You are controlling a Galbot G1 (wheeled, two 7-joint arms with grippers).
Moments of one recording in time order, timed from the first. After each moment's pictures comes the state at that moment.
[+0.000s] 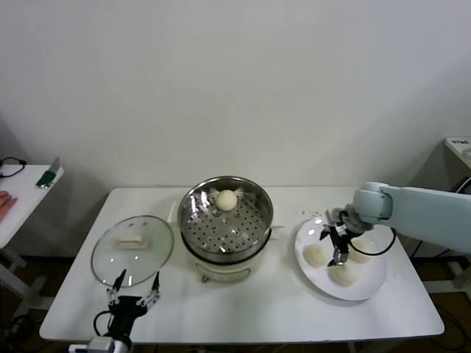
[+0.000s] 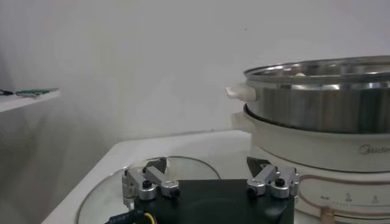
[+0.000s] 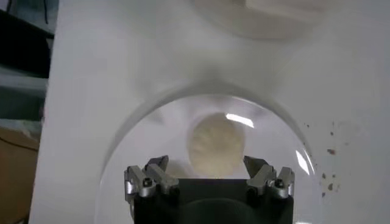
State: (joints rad) left arm 1.70 -1.48 -0.67 -1.97 -0.05 -0.02 0.07; right arm 0.47 0.75 -1.60 1.35 0.49 -0.33 -0.78
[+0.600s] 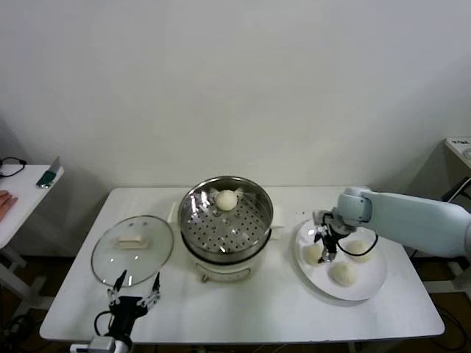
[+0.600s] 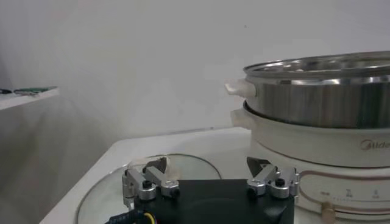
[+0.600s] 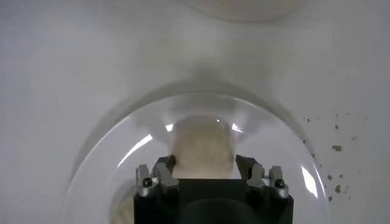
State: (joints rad) left arm 1.70 -1.47 -0.67 -1.97 -0.04 -0.02 0.07; right arm 0.38 0.81 -1.52 1.26 0.48 -0.37 -0.79
